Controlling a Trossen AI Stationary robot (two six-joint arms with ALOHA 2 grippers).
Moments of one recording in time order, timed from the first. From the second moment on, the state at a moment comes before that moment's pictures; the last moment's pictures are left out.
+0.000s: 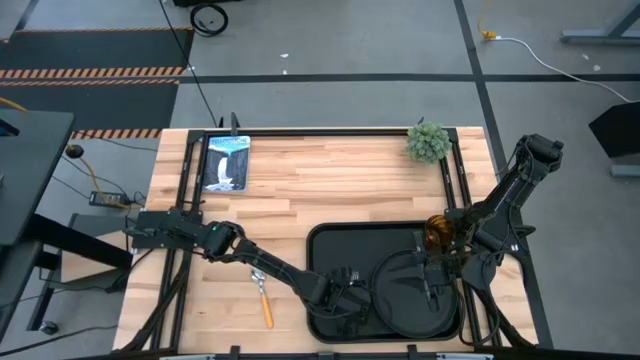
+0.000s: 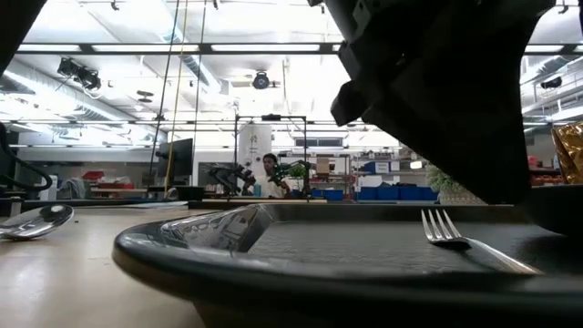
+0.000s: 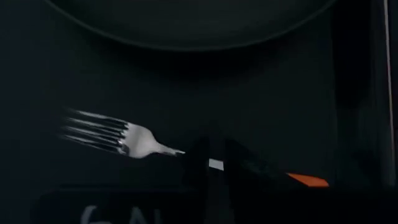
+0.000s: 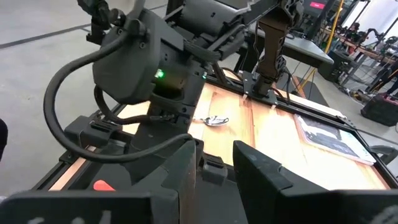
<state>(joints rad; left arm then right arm) -0.45 2.47 2.17 -0.74 -0.23 -0.48 0.92 1.11 0.65 0.12 0.79 -0.04</state>
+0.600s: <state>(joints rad) -0.40 2.48 2.17 -0.80 -0.06 0.09 0.92 1.11 0.65 0.12 0.79 -0.02</state>
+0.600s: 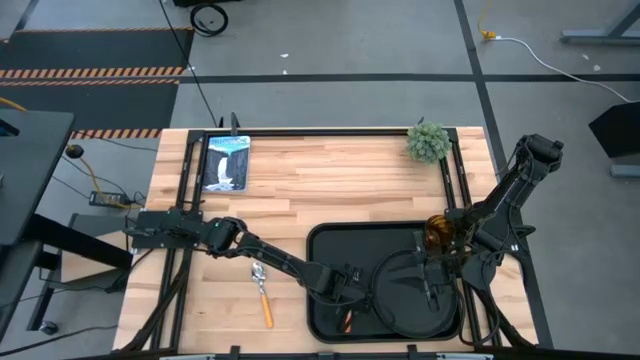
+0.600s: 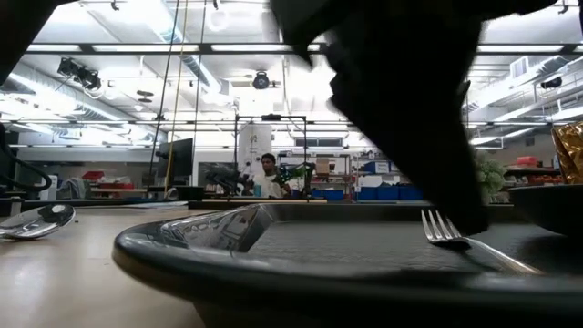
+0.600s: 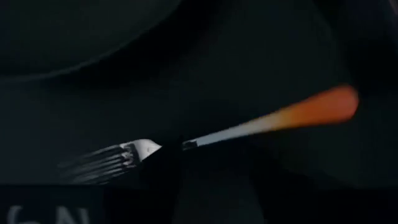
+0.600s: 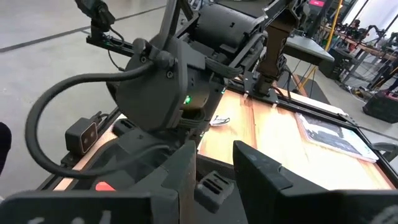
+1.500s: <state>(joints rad) -0.40 2.48 2.17 -0.78 -0.05 0.96 1.06 1.09 0.65 0.15 0.95 0.08</state>
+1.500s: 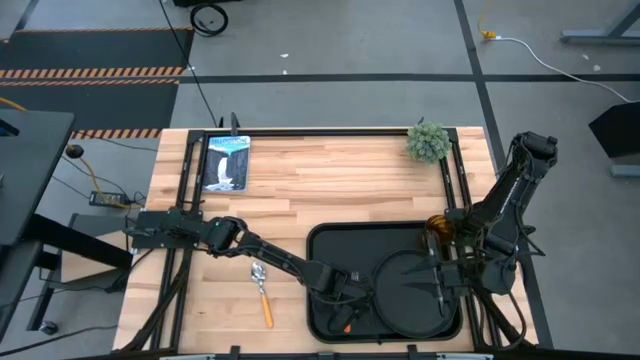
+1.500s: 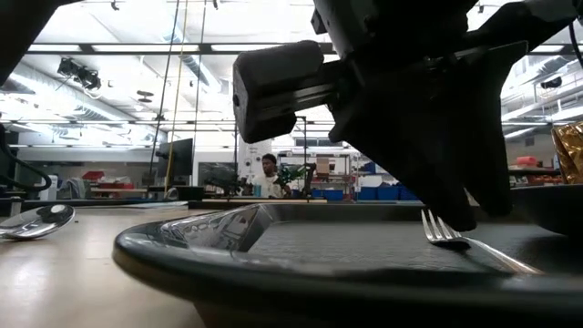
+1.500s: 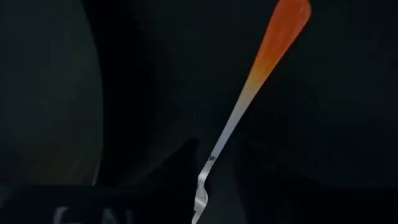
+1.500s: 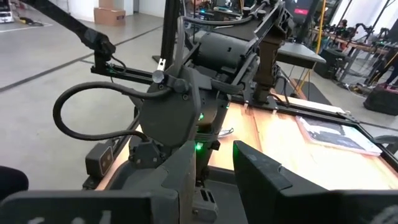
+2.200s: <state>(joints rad) -0.34 2.48 2.17 -0.76 0.11 0.98 1.06 1.09 0.65 0.13 0.95 0.07</state>
